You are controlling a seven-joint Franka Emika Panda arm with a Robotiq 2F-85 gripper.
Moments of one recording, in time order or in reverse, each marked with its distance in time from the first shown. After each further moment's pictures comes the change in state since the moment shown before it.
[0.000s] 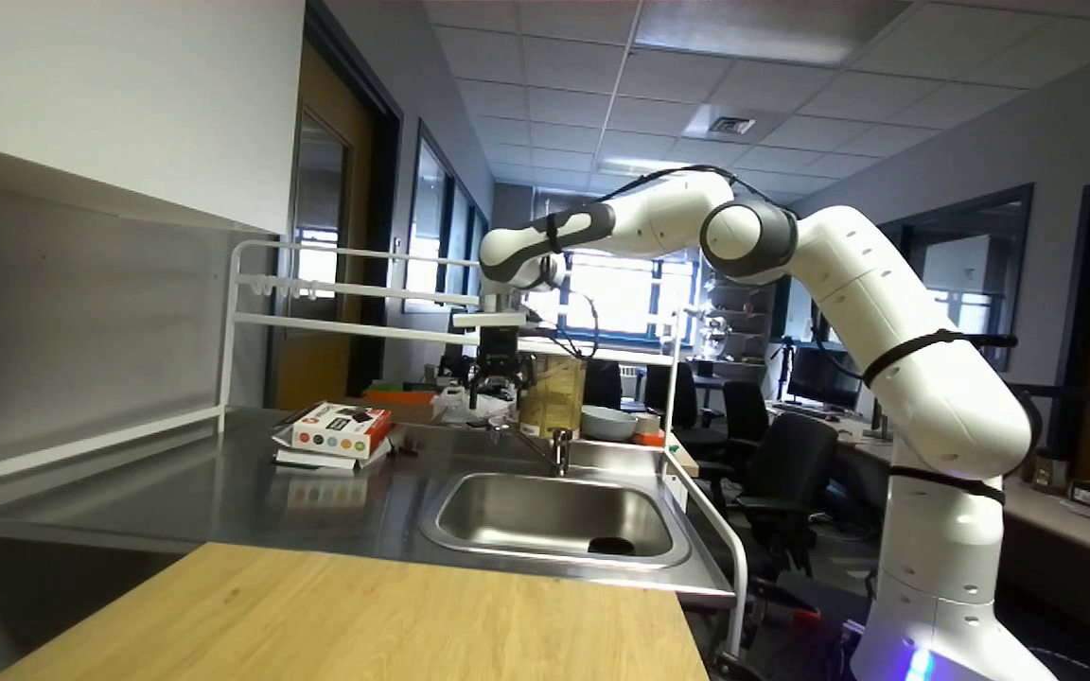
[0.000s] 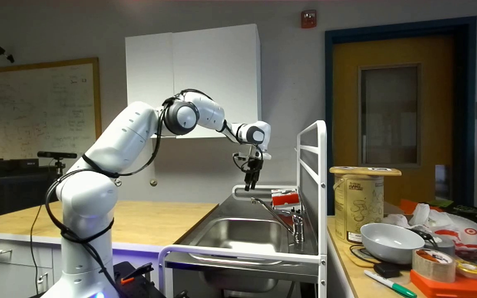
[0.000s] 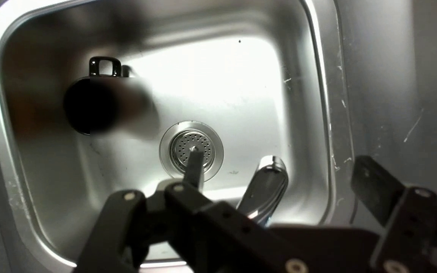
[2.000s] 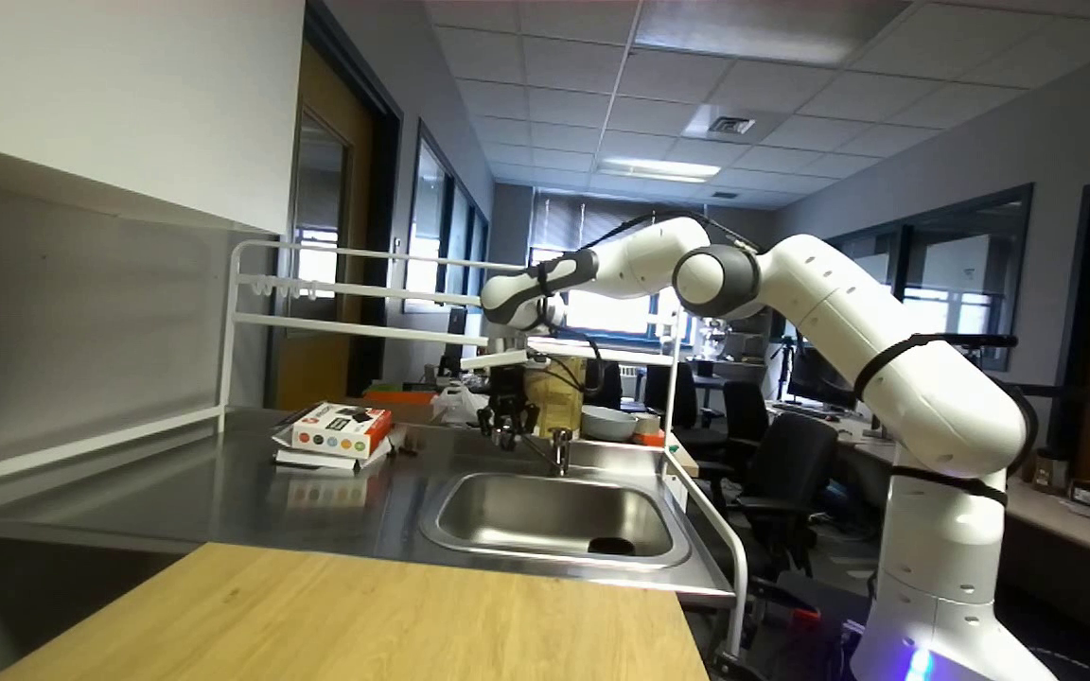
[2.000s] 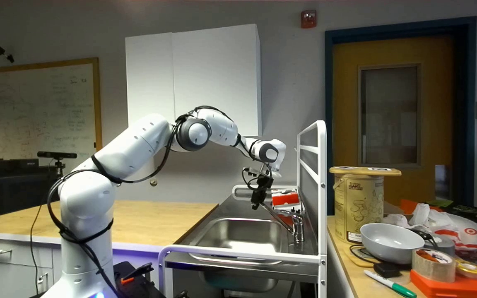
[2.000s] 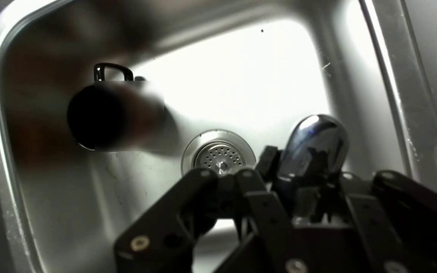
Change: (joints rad) arm -0.070 0.201 -0.027 0.137 0.079 -0.093 0.024
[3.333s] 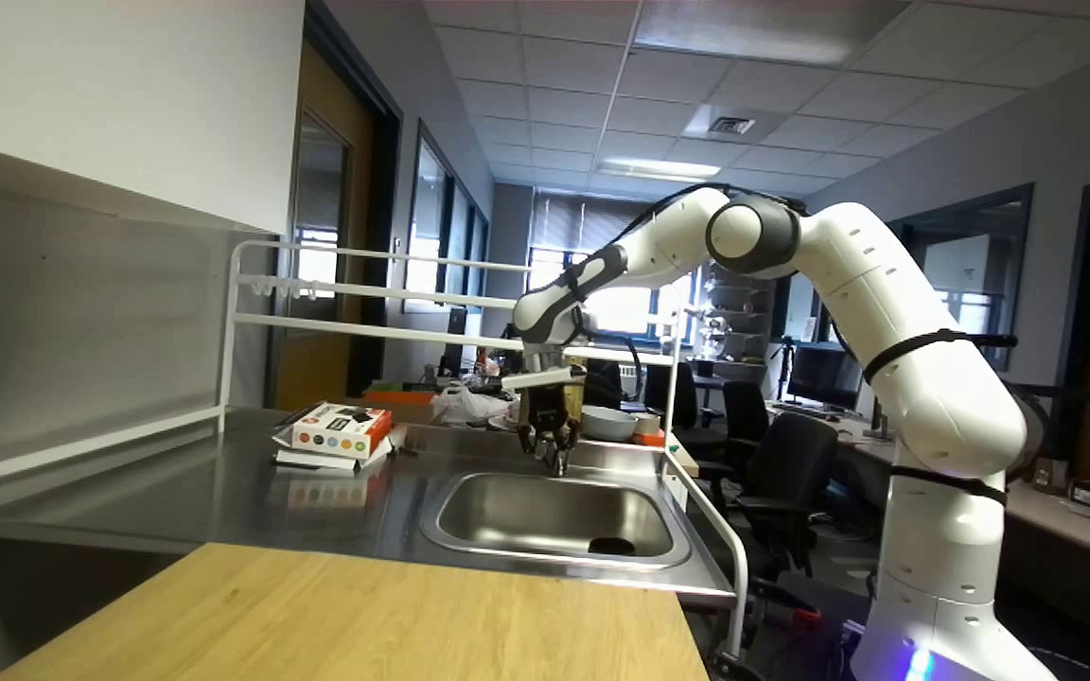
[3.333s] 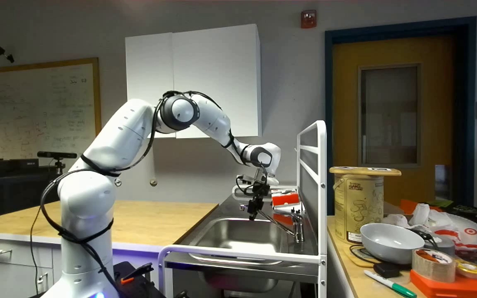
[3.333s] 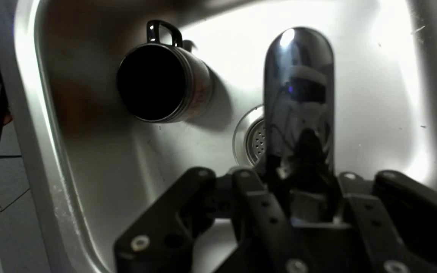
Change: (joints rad) arm 0.015 -0.252 -0.057 -0.484 -0.079 0.238 -0.109
